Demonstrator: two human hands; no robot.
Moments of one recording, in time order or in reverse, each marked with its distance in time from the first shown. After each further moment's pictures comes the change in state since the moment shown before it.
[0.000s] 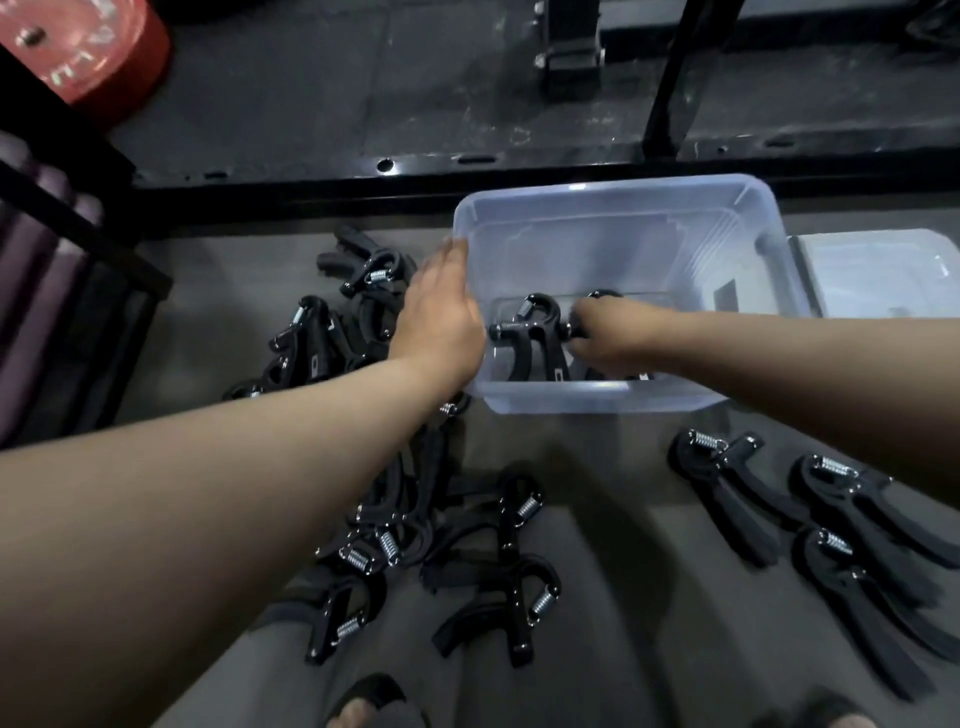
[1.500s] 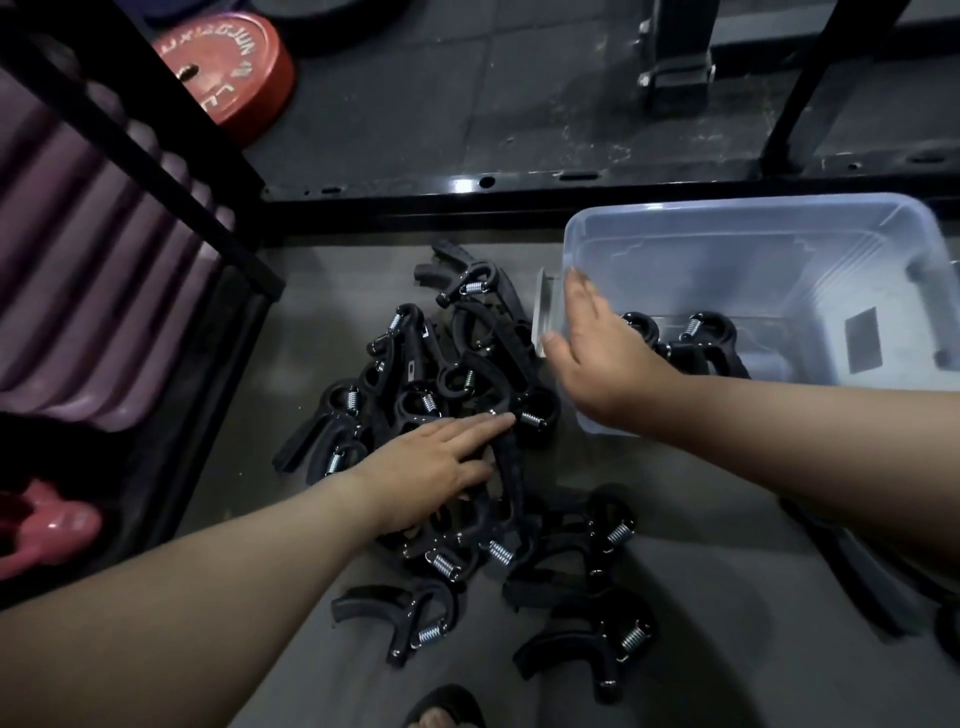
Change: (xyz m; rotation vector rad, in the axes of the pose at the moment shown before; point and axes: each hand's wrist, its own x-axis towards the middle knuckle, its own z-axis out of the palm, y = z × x) left_hand -0.093 -0.147 -0.050 0.677 -0.510 0.737; right_hand 0.000 -0.102 0.028 0.345 0.324 -0.300
